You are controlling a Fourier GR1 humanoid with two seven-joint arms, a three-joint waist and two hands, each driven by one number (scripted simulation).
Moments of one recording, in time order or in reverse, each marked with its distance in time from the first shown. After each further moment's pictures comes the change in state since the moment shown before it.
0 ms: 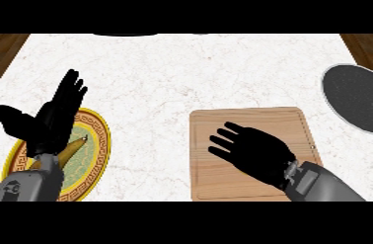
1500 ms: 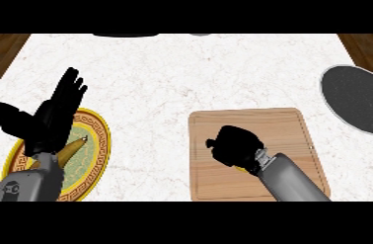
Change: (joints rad) left arm -0.010 -0.045 0.050 -0.027 -0.044 -0.046 0.047; right arm 0.010 0.224 -0.066 0.394 0.241 -0.274 -0.258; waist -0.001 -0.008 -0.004
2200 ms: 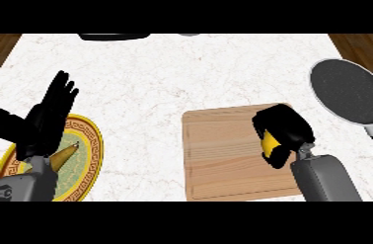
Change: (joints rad) left arm 0.024 0.009 0.038 0.004 0.000 0.000 -0.008; right arm 0.136 0.056 -0.454 -0.080 -0.118 -0.057 0.317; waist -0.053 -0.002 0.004
